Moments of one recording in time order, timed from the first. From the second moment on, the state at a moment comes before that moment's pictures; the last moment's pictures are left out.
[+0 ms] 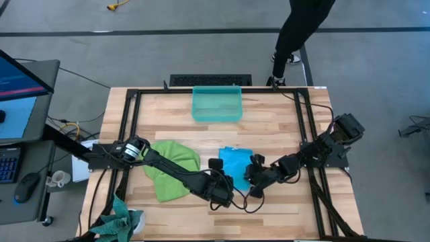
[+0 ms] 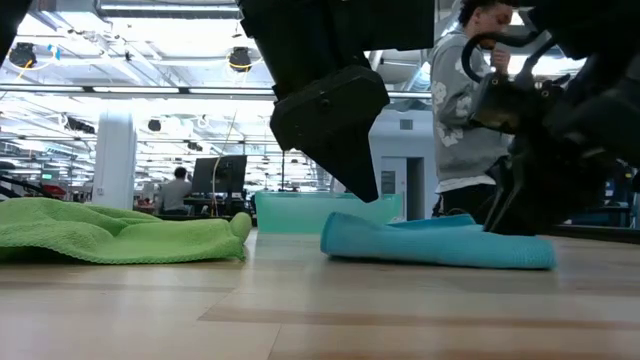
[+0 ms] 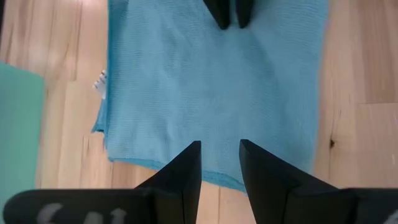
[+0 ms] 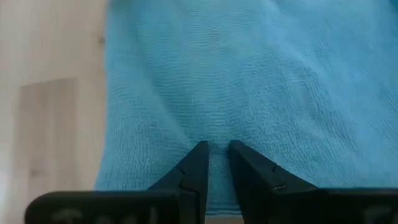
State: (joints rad) left arm -0.41 2.20 1.71 -0.74 -0.59 -0.25; right arm 0.49 1.64 0.62 0.02 0.34 0.53
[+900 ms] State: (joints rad) left arm -0.41 2.20 1.71 -0.75 -0.58 -0.25; right arm 0.53 1.51 0.61 -0.34 0.35 0.71
